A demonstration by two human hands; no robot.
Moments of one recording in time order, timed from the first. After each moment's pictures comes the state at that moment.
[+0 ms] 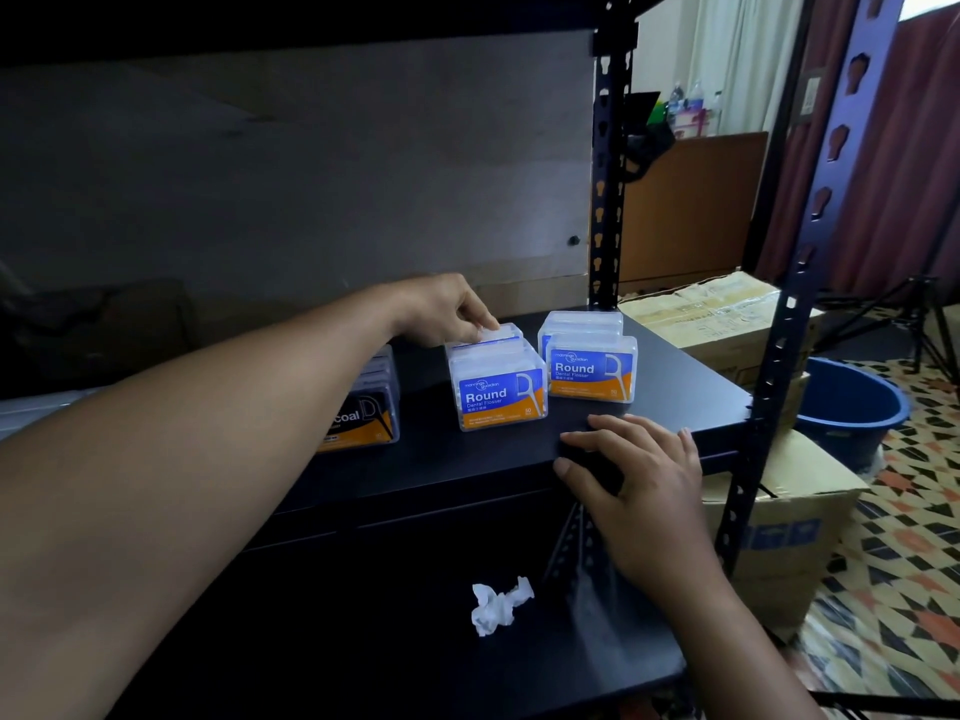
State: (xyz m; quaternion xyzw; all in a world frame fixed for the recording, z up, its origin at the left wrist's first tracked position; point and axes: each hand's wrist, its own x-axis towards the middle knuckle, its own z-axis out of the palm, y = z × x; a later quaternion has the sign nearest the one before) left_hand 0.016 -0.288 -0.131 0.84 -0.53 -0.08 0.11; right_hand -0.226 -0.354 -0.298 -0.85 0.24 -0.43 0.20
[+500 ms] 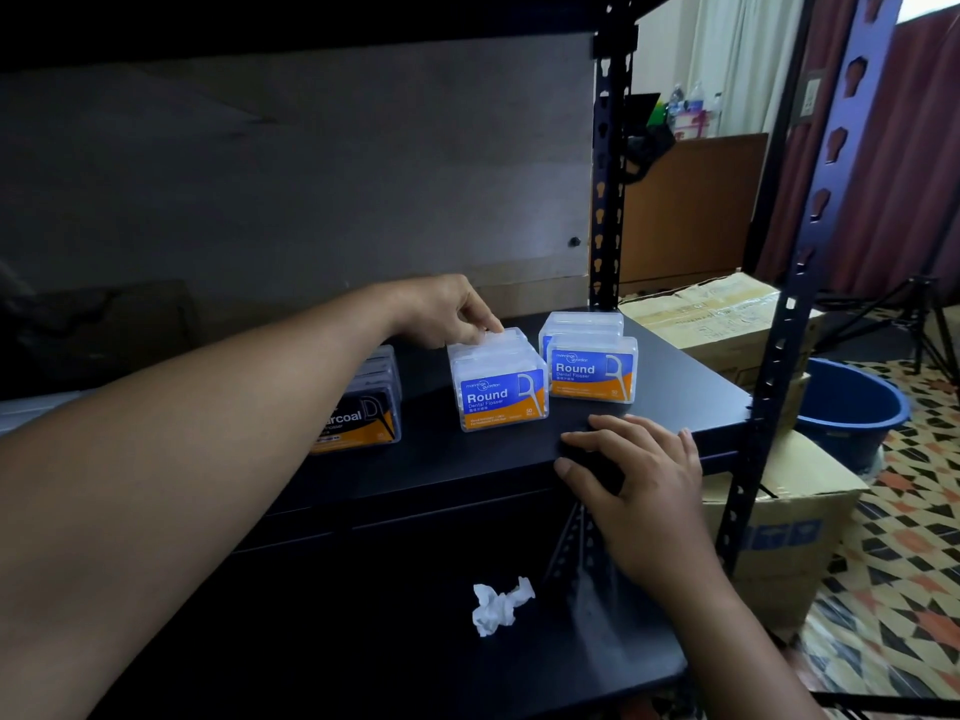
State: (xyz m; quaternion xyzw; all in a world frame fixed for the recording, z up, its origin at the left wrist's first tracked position) left_hand 0.013 -0.282 -0.127 0.83 -0.55 -0.08 0.10; right_hand -0.226 -0.354 -0.298 -0.85 0.24 -0.43 0.21
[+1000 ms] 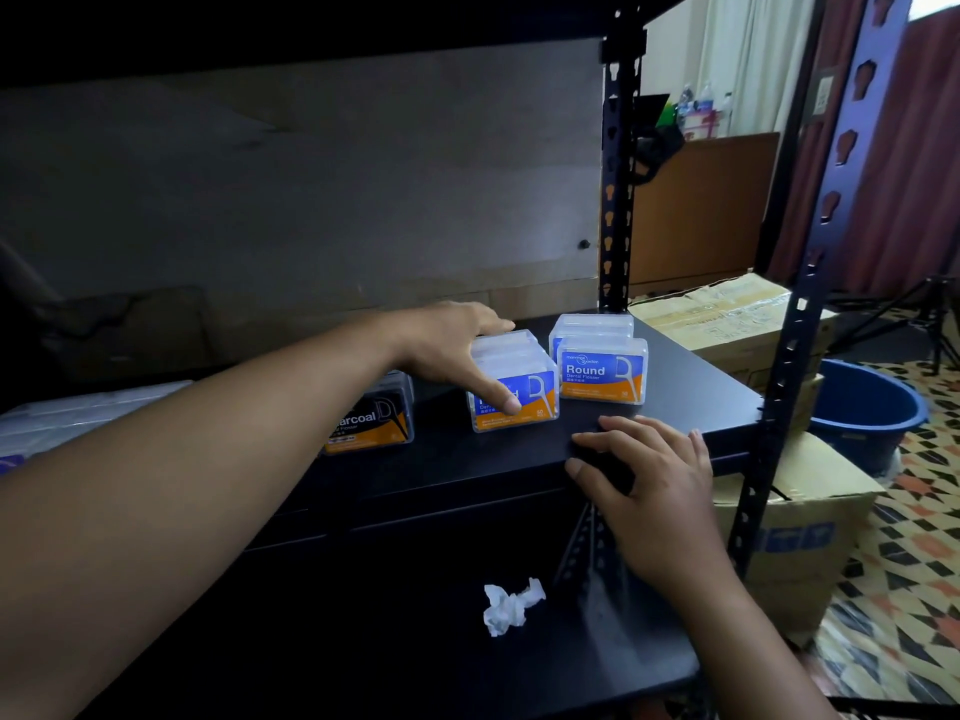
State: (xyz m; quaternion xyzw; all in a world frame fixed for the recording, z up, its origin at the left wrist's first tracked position) left_hand -0.004 -0.263 -0.139 0.81 -0.58 -0.02 -0.01; right_hand -0.226 -0.353 -0.297 -0.85 0.24 -0.42 0.21
